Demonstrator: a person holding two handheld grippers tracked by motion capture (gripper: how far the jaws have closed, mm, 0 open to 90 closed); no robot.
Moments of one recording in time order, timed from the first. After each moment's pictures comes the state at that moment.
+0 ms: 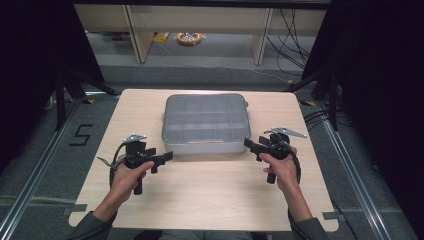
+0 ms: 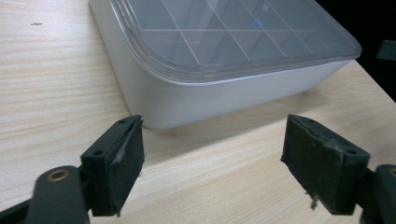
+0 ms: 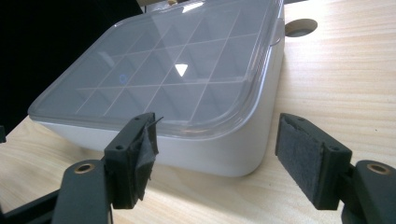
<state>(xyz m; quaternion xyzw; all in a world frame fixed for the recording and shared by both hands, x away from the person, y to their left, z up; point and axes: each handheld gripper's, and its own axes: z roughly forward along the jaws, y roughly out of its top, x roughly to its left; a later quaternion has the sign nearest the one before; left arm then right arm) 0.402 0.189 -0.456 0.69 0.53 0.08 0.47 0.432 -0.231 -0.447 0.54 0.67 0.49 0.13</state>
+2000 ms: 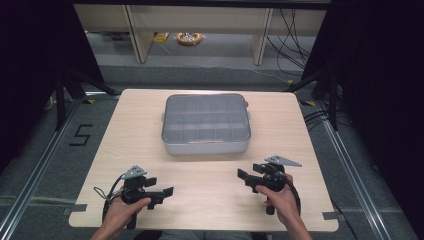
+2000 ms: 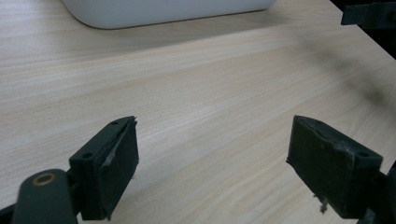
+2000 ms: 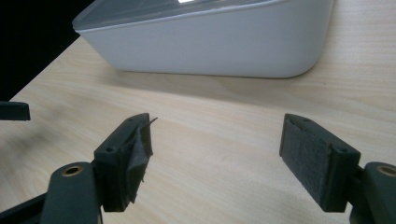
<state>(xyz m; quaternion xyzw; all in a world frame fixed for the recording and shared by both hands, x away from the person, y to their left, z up) 0.325 0.188 -0.493 0.74 0.48 0.05 0.47 0.360 -0.217 -0.480 0.52 0.71 0.47 0.09</state>
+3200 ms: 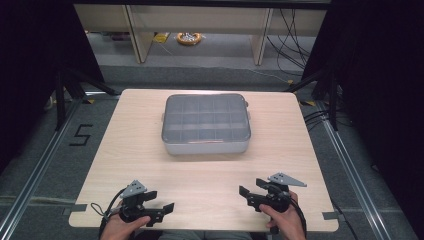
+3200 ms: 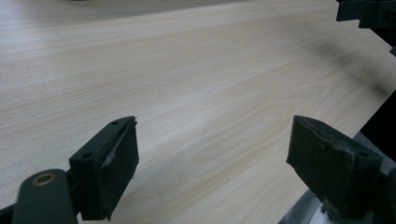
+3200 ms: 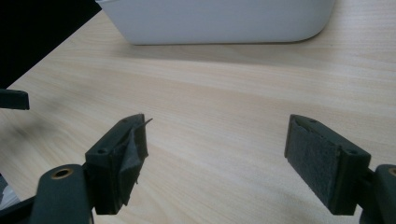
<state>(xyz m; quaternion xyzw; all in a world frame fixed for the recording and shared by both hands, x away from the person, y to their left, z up) 0.283 0.182 -0.496 0.75 0.47 0.05 0.46 0.310 -0.221 -0.487 0.50 0.72 0.47 0.10</state>
